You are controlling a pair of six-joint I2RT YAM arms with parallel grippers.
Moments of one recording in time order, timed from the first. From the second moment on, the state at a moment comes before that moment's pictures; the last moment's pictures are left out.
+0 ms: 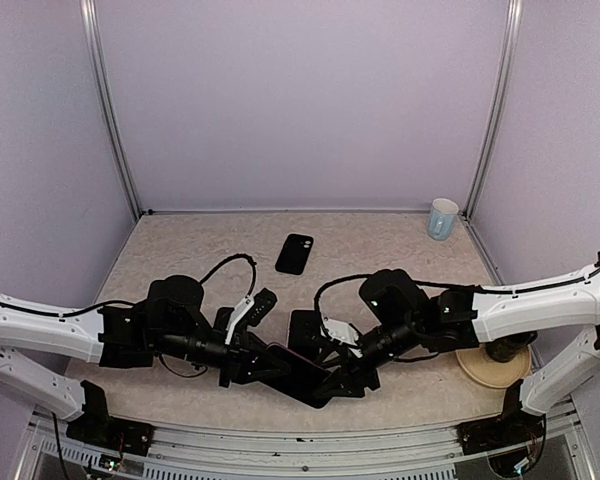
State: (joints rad) left arm -1.12 1.20 0.60 0.21 0.45 -0.38; right arm 1.12 1.42 0.83 -0.13 -0.51 -0.15
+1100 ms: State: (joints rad) left arm -1.04 1.31 0.60 0.34 0.39 -0.75; right arm 1.30 1.42 0.85 -0.03 0.13 -0.25
